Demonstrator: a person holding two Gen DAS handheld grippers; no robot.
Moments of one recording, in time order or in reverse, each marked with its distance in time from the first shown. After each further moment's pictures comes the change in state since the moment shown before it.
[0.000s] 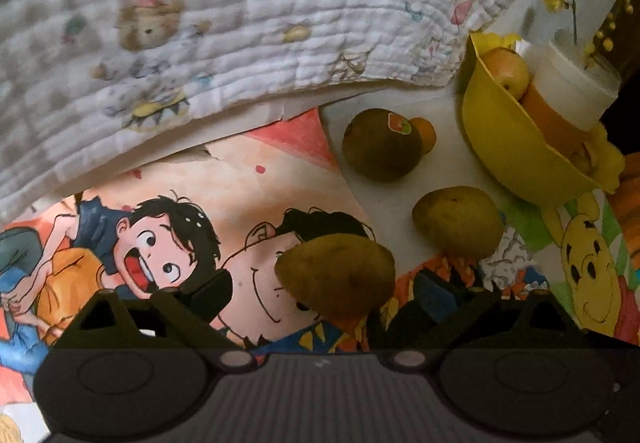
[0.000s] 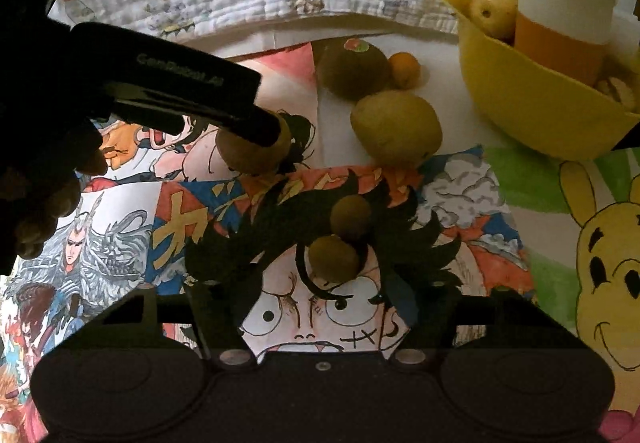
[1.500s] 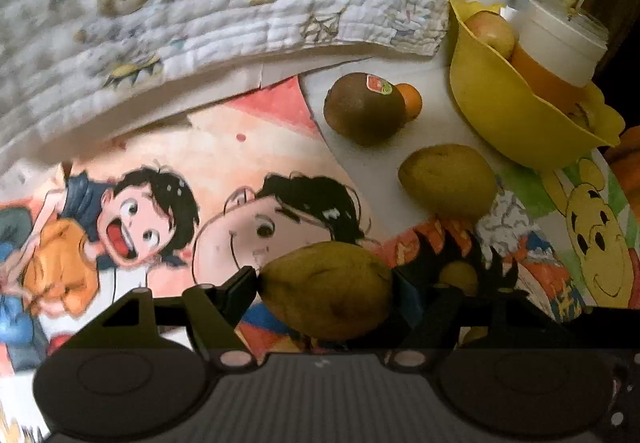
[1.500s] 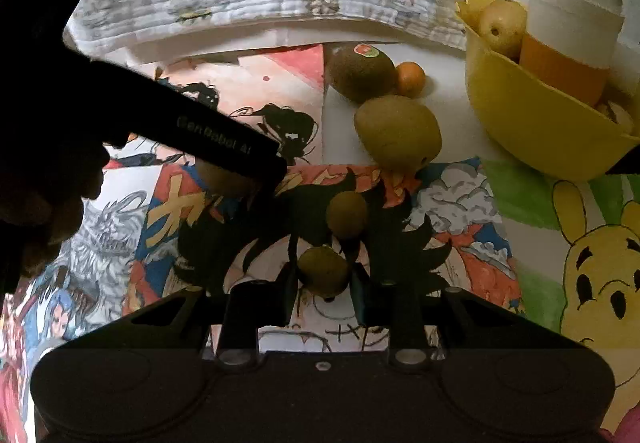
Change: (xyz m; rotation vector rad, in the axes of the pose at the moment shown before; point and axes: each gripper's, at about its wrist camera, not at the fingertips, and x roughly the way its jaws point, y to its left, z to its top) left arm -0.001 -0.018 -0.038 0.018 -0.007 0.029; right arm -0.010 -0.001 -0.010 -0.104 -0.022 -0.011
